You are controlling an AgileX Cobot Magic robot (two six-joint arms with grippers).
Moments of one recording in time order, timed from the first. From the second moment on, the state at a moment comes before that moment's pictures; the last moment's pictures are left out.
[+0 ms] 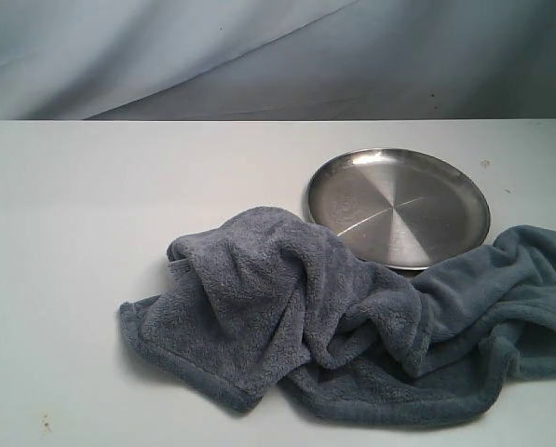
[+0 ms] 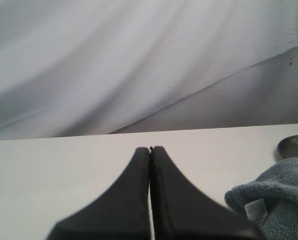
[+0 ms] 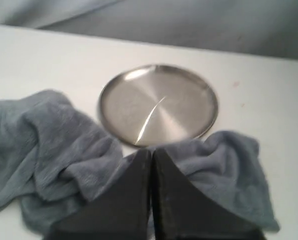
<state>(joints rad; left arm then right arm) -0.13 0.00 0.00 -0.06 0.10 0.06 0.12 0.52 -0.67 0.34 0.83 -0.33</state>
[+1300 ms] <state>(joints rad) -0.13 0.00 0.00 -0.06 0.10 0.06 0.79 1.50 -1.06 0.26 0.63 -0.07</state>
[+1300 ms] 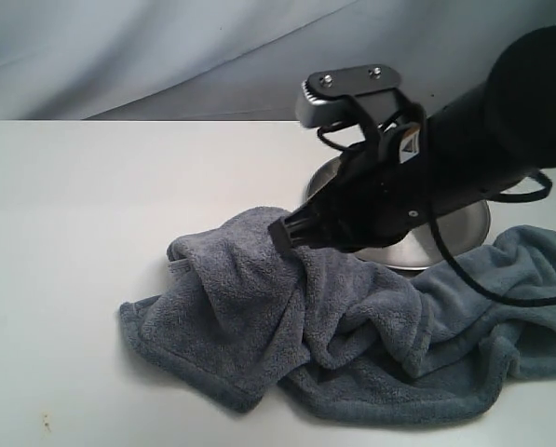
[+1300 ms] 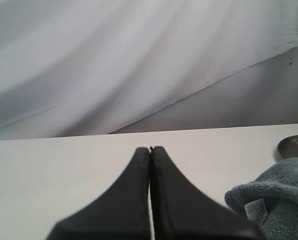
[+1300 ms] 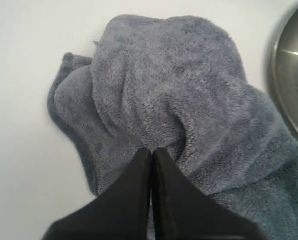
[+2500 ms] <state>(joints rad) -0.13 0.00 0.00 -0.06 0.10 0.06 0.63 2.14 -1.82 0.18 0.84 -0.04</state>
